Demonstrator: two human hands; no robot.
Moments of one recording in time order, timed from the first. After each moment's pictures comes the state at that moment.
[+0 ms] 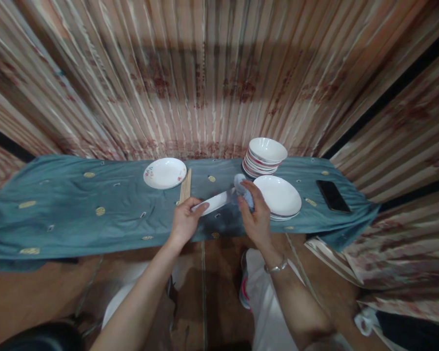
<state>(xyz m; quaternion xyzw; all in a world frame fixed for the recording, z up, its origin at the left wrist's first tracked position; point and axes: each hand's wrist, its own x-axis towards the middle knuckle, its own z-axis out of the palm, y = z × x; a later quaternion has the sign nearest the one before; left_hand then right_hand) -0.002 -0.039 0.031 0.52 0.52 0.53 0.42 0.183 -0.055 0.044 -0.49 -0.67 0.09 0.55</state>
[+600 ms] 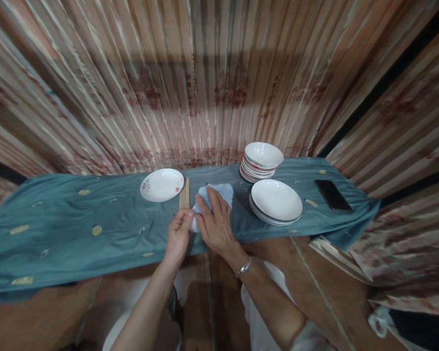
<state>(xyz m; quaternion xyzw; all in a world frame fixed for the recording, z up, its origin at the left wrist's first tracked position) -0.017 -0.037 0.018 0.41 0.45 0.61 0.50 0.103 -0.039 0.031 -0.49 -0.78 -0.06 0.39</state>
